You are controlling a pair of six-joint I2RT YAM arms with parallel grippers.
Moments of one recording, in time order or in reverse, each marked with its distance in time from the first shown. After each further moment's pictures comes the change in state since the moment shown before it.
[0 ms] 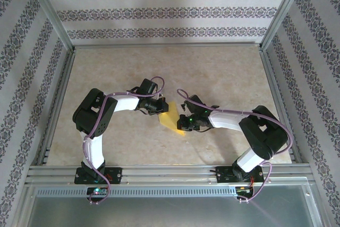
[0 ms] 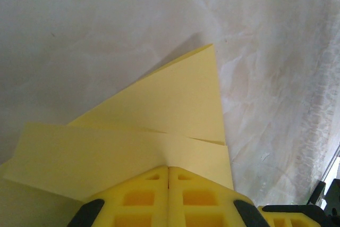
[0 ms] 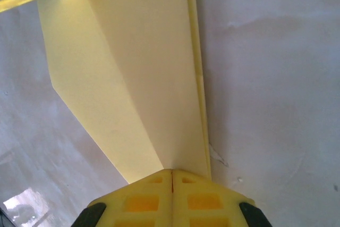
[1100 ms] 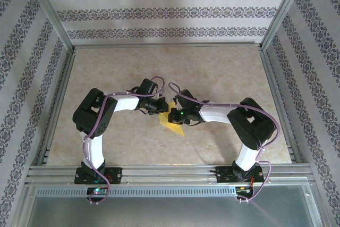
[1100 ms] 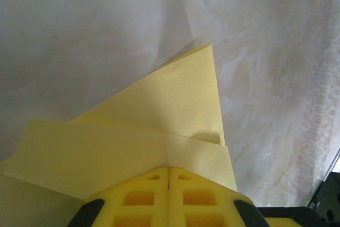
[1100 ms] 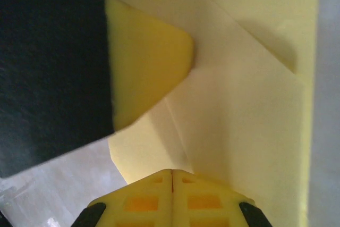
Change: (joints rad) left arm 0.000 0.000 0.004 -0.008 -0.003 0.007; right arm 0.033 0.161 0.155 0.107 0.014 0.060
